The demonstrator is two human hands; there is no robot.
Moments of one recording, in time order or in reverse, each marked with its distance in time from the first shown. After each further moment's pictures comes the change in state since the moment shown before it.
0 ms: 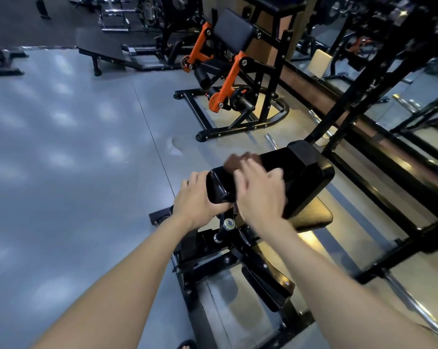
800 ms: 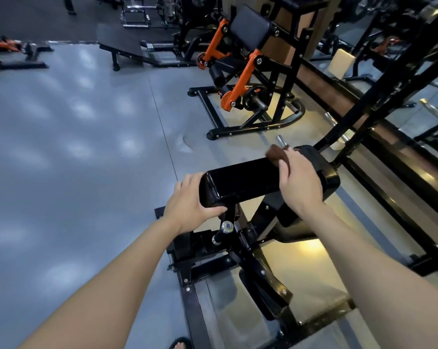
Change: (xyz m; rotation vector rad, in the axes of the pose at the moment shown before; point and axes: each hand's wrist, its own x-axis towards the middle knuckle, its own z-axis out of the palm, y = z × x) left_hand -0.003 -0.002 0.003 -0.076 -0.003 -0.042; right_hand 0.067 0.102 -0.011 0.161 -0.080 -0.018
